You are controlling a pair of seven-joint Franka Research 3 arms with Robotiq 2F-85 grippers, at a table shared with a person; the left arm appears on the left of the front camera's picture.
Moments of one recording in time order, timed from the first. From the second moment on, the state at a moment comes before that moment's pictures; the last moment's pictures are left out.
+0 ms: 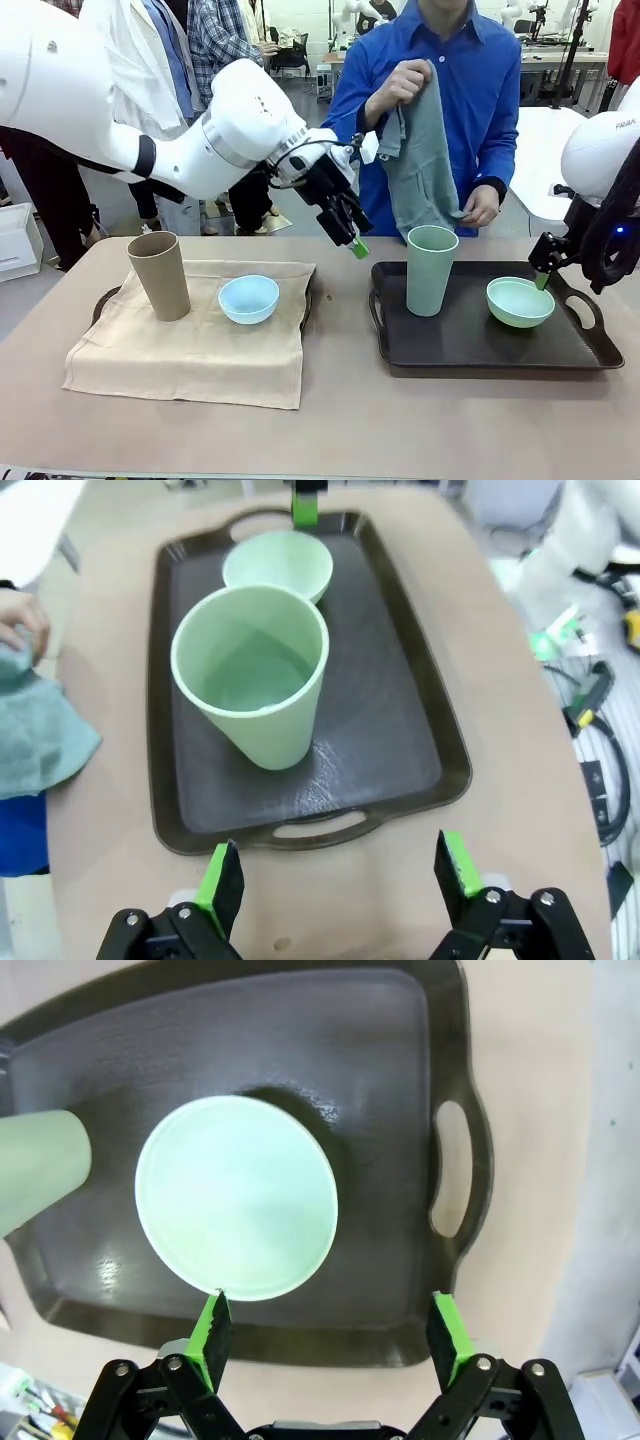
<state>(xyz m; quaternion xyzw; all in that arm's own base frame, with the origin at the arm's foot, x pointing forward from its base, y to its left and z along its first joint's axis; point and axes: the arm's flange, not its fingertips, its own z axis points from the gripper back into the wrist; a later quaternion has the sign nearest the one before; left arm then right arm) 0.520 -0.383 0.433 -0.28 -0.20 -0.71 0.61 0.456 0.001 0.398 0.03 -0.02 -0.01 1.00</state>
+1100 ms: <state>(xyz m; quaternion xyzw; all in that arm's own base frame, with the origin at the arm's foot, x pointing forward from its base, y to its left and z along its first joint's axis) 0.548 -0.420 0.355 -0.33 -0.27 -0.68 0.60 0.483 0.005 0.363 0.03 -0.02 -0.03 1.00</state>
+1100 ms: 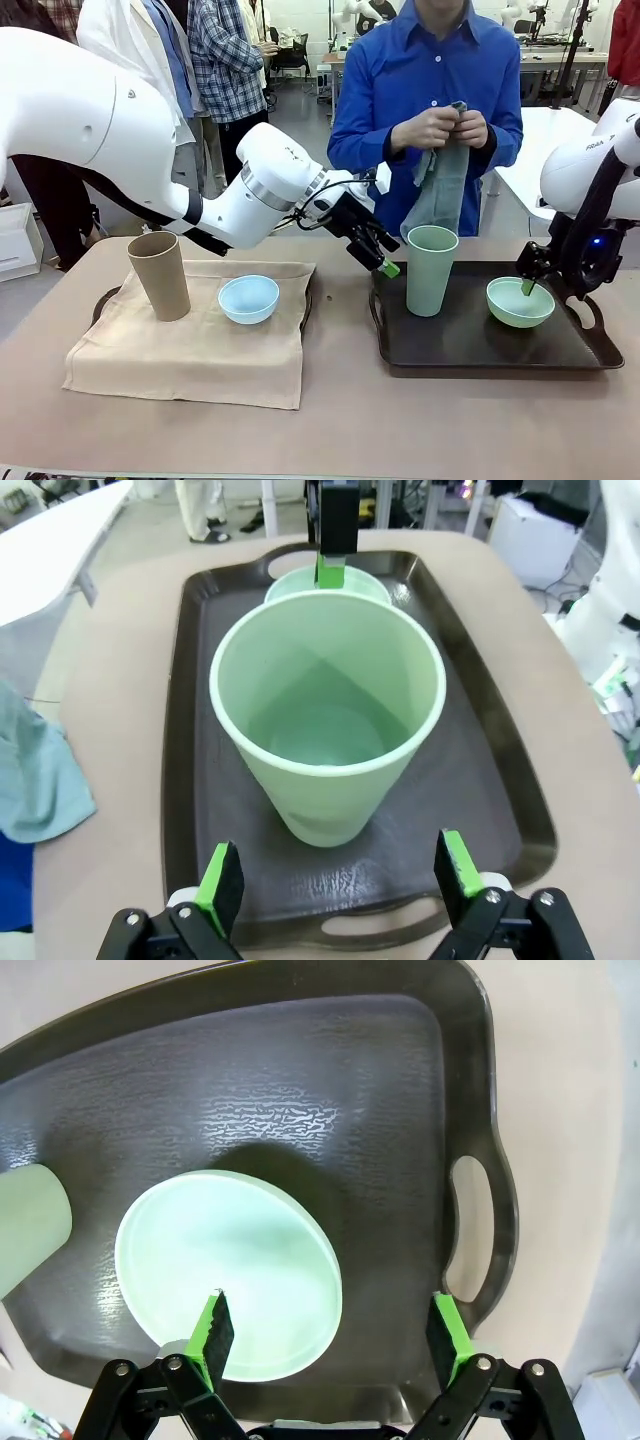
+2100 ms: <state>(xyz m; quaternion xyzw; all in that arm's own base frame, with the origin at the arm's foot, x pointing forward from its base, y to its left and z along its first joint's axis) 0.557 -0.470 0.332 -0.32 -0.27 -0.71 0.56 0.488 0.004 0.355 0.03 -0.02 -0.03 1.00</state>
